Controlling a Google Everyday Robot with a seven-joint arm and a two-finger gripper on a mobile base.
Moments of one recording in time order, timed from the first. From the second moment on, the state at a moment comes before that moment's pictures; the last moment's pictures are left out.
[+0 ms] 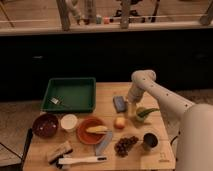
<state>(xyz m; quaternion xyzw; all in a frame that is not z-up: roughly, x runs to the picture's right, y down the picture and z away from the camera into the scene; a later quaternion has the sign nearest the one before) 0.158 0.125 0.911 -0.37 -0.09 0.05 0.92</state>
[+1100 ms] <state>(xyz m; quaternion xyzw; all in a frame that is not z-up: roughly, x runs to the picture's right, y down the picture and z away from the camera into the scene) 0.135 0.105 0.913 -0.34 -0.11 0.00 0.94</state>
